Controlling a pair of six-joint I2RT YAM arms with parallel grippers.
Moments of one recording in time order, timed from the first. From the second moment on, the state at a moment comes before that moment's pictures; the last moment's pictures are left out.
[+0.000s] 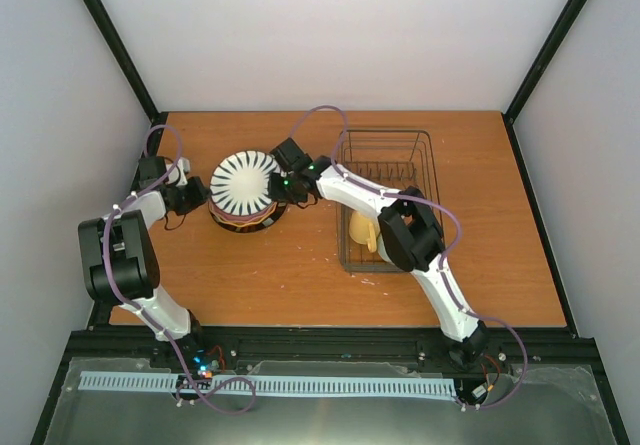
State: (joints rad) left arm 0.25 1.65 0.92 -0.22 0.53 -0.29; right arm 0.81 2.33 1.97 -0.57 -0.16 0.74
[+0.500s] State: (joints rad) left arm 0.26 1.65 0.92 -0.23 0.54 -0.29; right arm 0.79 2.32 1.99 -0.56 -0.14 0.76
